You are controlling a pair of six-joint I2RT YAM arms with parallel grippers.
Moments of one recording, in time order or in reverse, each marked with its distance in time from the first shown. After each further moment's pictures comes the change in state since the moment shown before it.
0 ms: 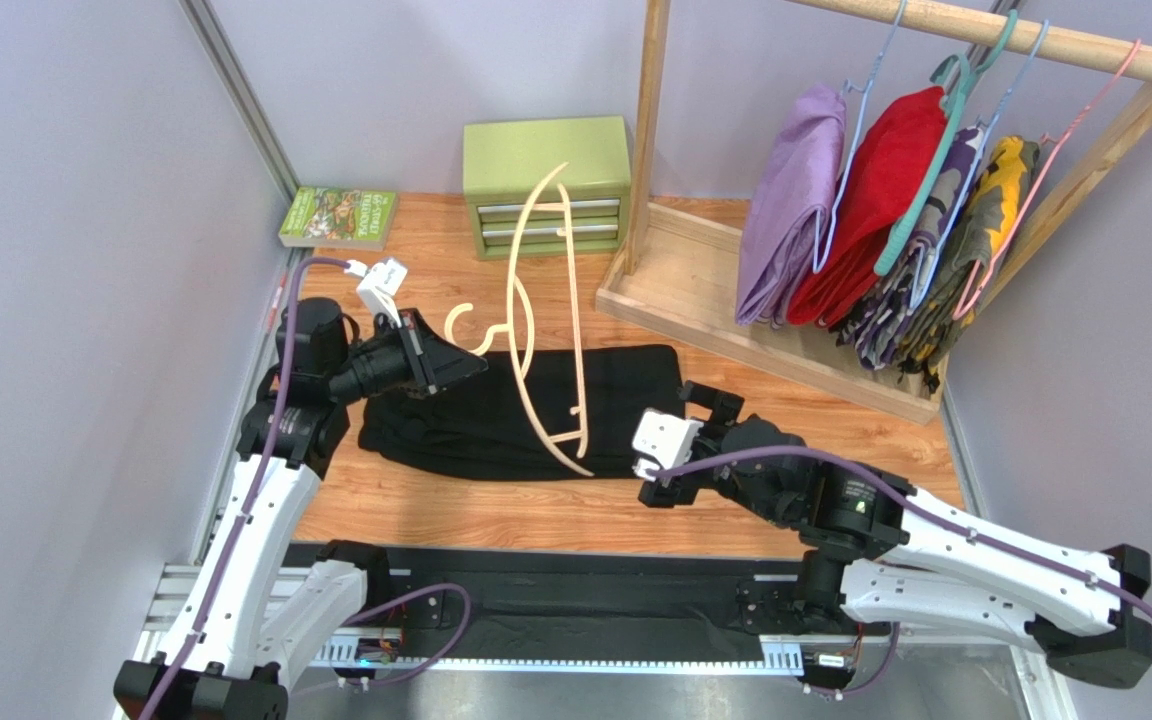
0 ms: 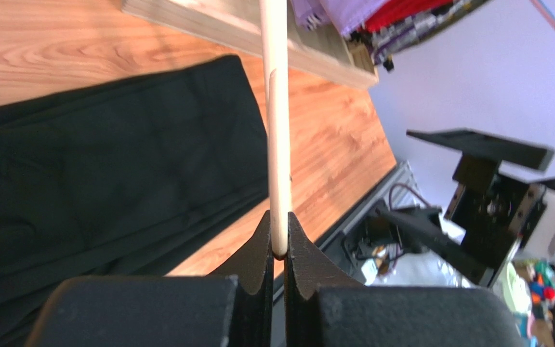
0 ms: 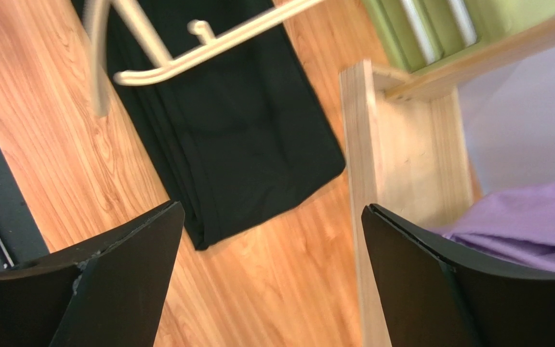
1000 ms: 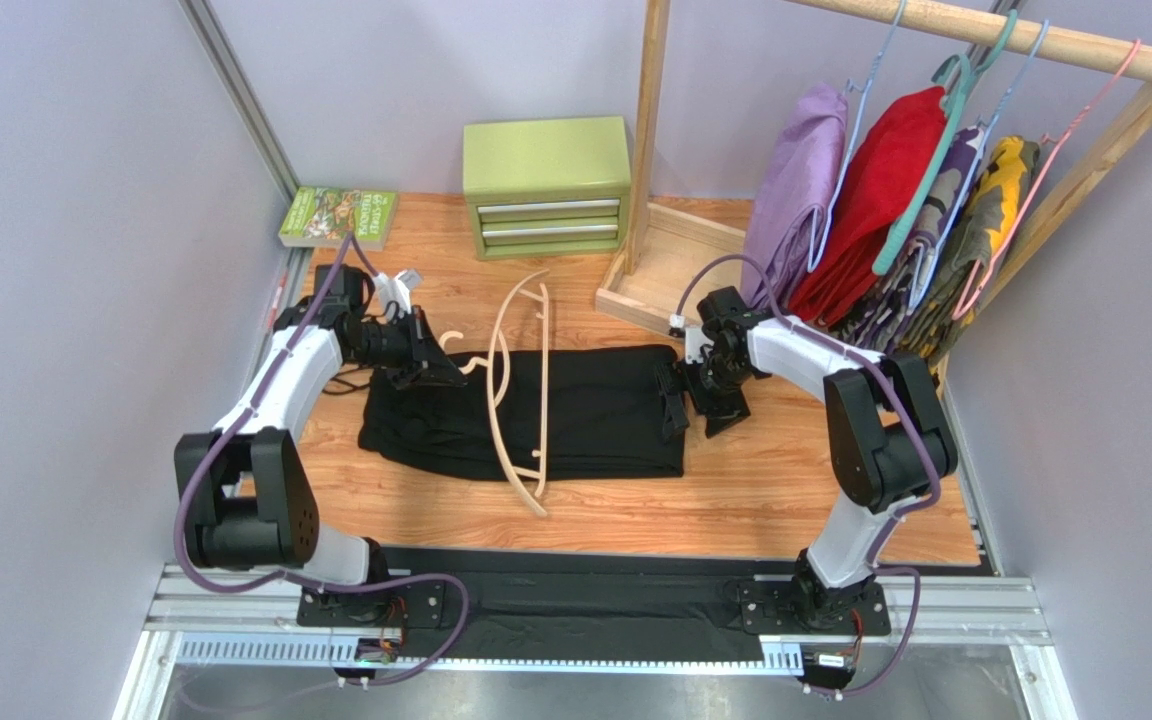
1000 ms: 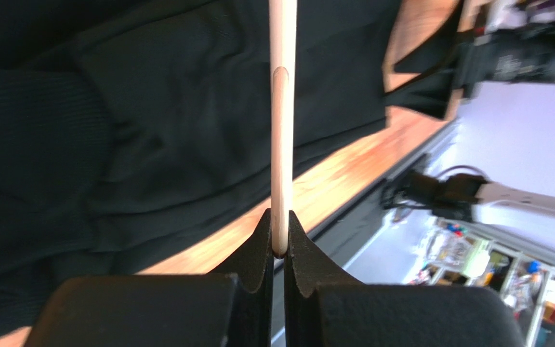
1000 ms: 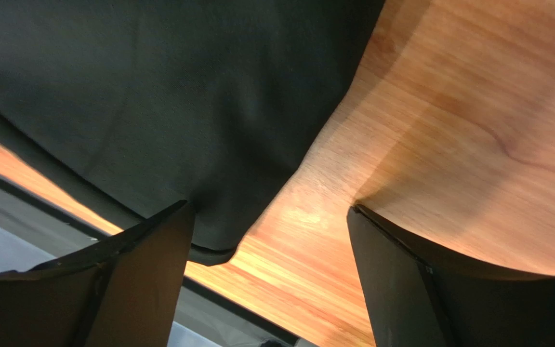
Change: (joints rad) left arm 0.197 0.605 0.158 -0.326 0.080 0.308; right arm -0.833 0.997 0.312 -0.266 -0.698 0.546
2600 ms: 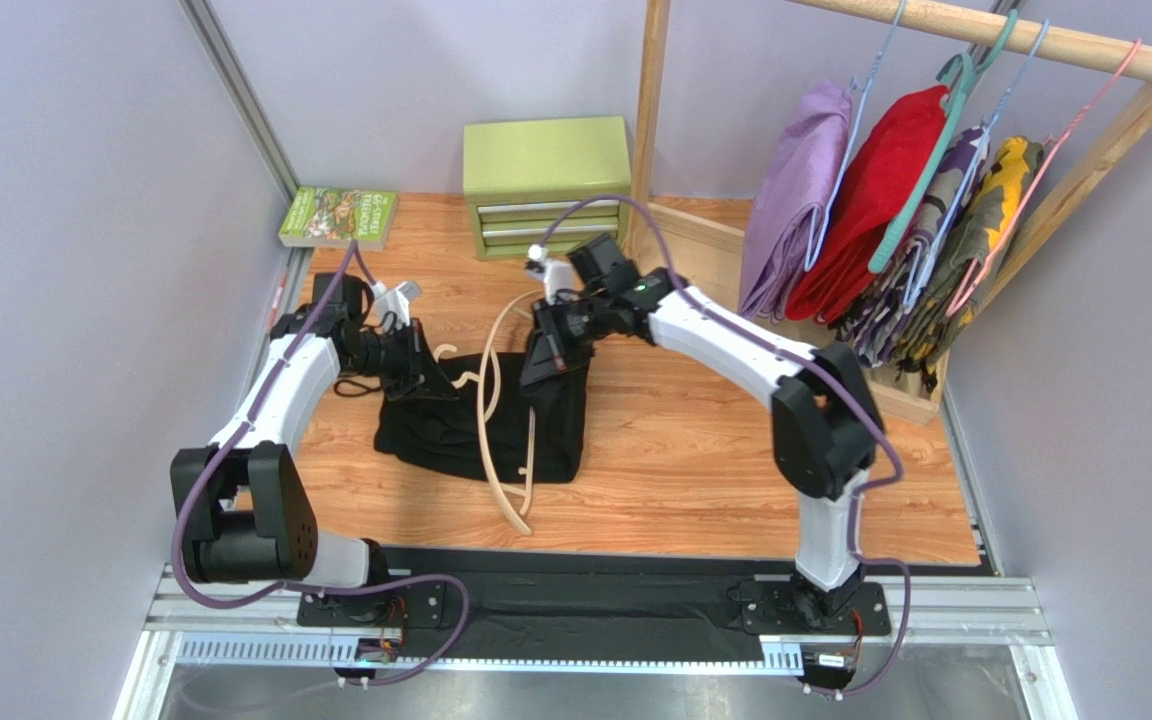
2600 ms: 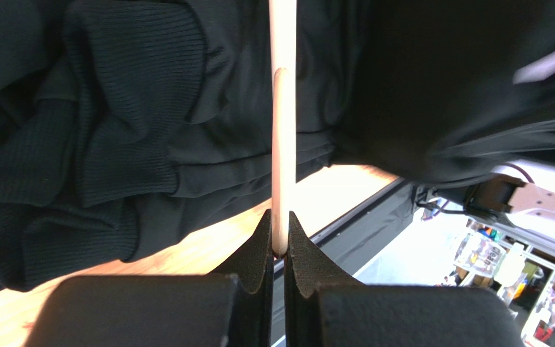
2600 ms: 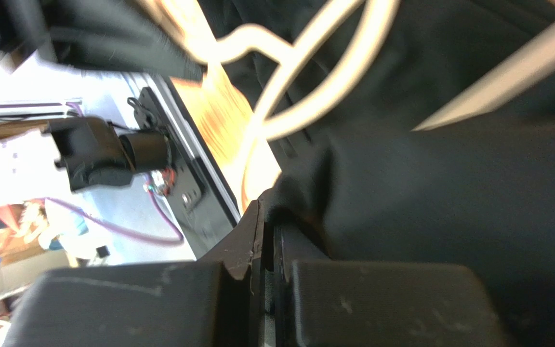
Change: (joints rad) left arm 0.005 -0.039 -0.027 -0.066 -0.093 0.072; right arm 0.347 0.152 0.512 0.179 -0.290 0.289
